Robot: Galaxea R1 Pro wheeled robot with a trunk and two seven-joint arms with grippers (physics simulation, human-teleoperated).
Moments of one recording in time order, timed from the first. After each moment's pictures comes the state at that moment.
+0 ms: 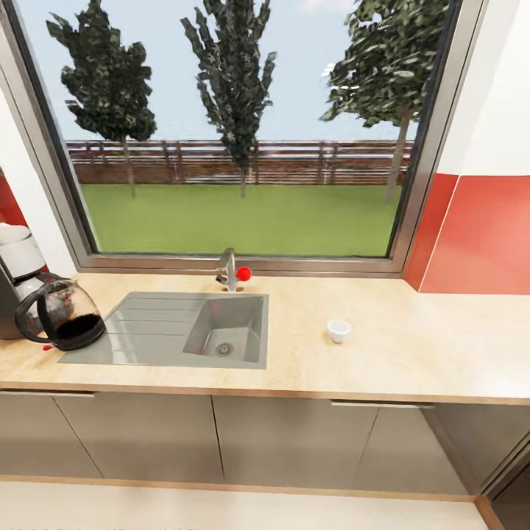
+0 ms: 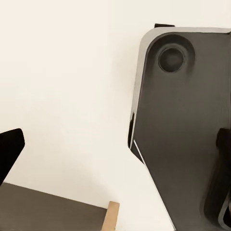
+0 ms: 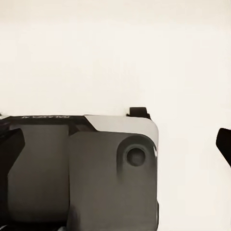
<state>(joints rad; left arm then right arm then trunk) -0.04 0.01 0.33 -0.05 -0.24 -0.08 0.17 -0.30 0.00 0.48 -0.03 -0.52 0.01 0.04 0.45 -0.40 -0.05</state>
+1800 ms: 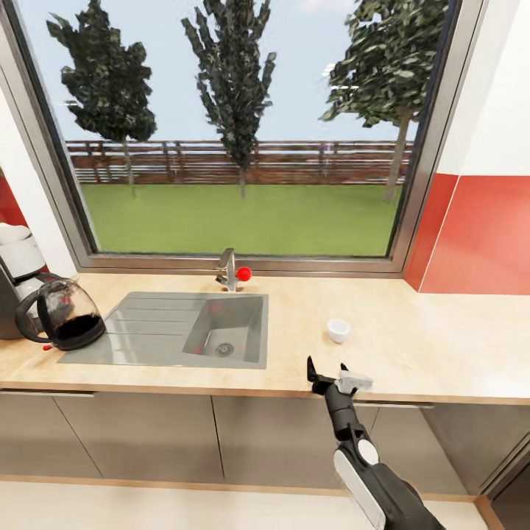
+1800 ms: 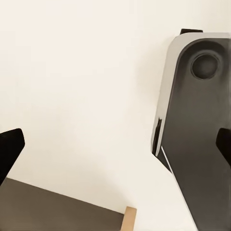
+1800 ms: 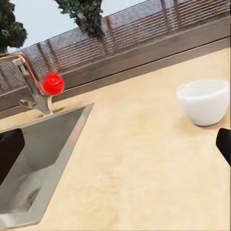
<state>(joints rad) -0.04 0.06 0.33 -0.06 -0.24 -0.08 0.18 -0.40 -0.04 0.43 -1.00 -0.50 -0.43 -0.20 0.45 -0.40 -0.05</state>
